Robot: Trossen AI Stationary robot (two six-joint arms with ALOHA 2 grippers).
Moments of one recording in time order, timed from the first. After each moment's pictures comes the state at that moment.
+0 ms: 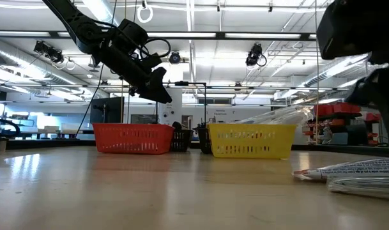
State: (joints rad) left arm 0.52 1.46 0.72 0.27 -0.12 0.00; right arm 0.65 1.72 0.98 -0.43 0.07 0.90
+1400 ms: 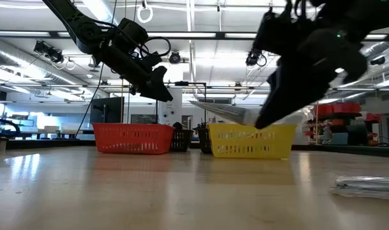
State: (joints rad) left arm 0.52 1.46 0.72 0.30 -0.12 0.00; right arm 0.43 1.68 0.86 -0.13 0.37 0.38
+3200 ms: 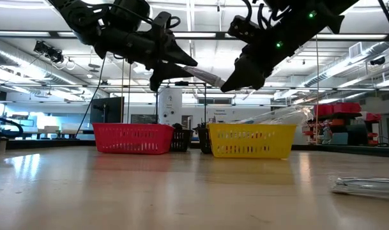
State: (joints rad) left arm 0.25 1.46 0.72 0.47 0.17 -0.44; right arm 0.17 1.58 0.86 0.04 0.76 -0.12
